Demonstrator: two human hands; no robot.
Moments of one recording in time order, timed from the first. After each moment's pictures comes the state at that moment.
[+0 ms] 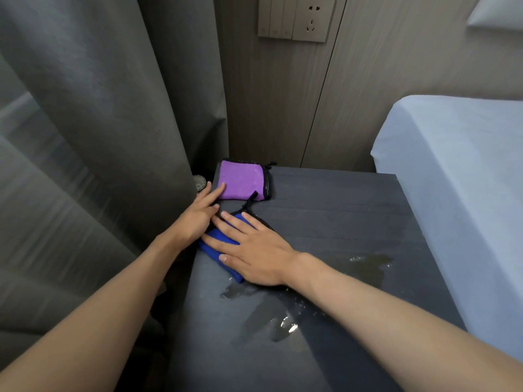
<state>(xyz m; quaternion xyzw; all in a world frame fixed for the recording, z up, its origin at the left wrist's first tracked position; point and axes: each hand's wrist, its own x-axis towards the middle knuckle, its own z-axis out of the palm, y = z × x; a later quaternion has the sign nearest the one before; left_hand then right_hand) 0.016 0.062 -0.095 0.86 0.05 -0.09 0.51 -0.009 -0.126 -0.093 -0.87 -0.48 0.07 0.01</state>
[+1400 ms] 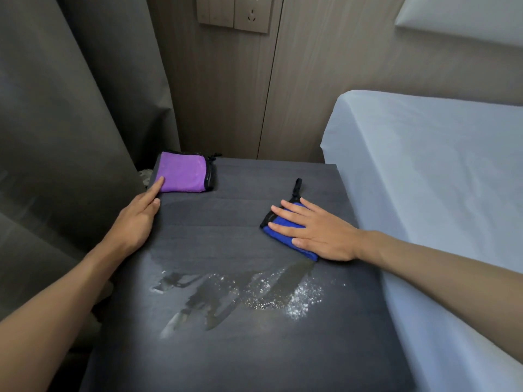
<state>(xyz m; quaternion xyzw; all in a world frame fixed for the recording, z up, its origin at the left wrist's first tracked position) 0.005 0.048 -0.115 0.90 0.08 -0.02 0.43 0.027 -0.366 -0.079 -0.88 -0.46 0.10 -0.07</state>
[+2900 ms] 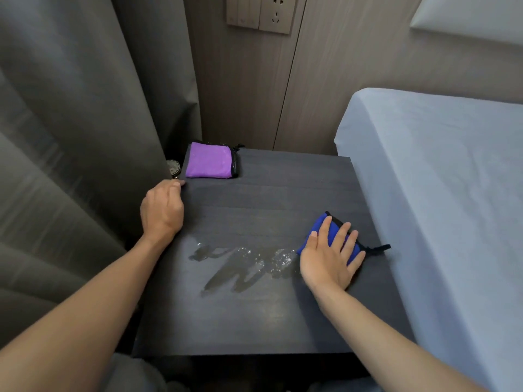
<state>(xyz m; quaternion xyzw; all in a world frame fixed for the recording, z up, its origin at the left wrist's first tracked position) -0.033 0.034 -0.096 0.91 0.13 0.18 0.35 -0.103 -0.261 -0.092 -0.96 0.25 0.09 0.12</state>
